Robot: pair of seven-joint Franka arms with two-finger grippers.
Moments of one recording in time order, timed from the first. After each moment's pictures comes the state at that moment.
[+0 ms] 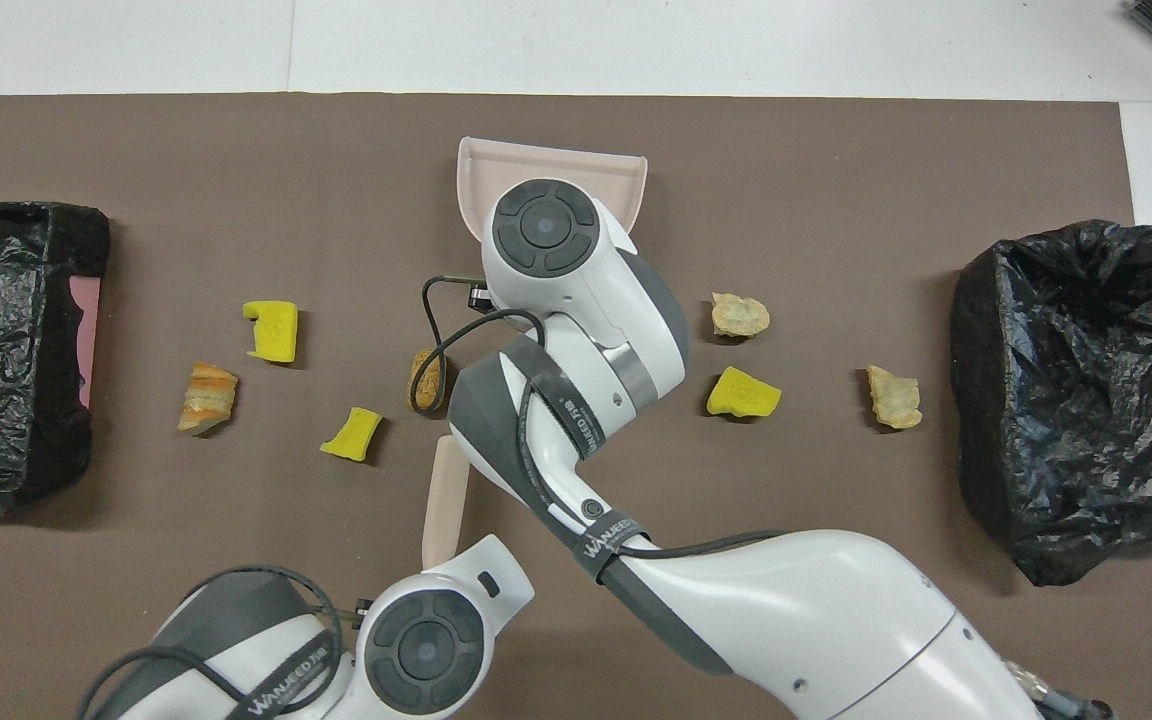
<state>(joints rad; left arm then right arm) -0.86 -0.25 0.07 -2.41 0.07 1.94 -0.62 0.55 0.69 0.06 -1.19 -0.02 1.96 0.76</state>
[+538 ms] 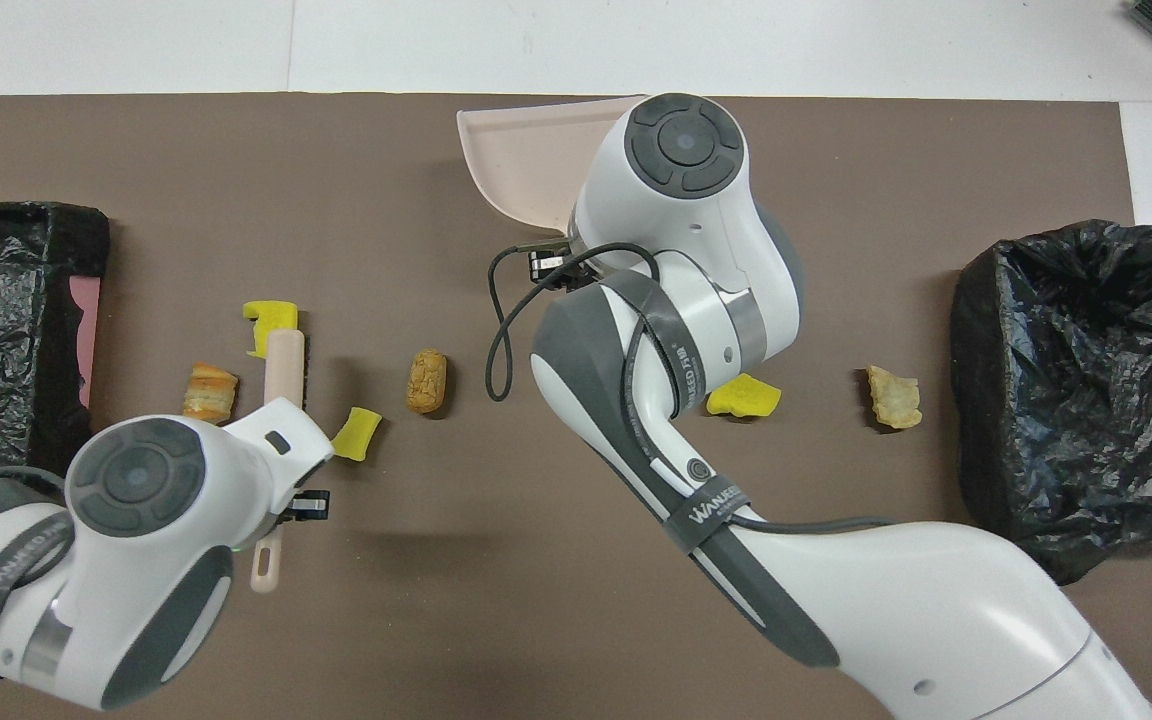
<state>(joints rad) -0.42 -0.24 0.08 -2.36 0.16 1.99 -0.36 0.44 0.60 0.06 -1.22 0.07 1.90 0.31</state>
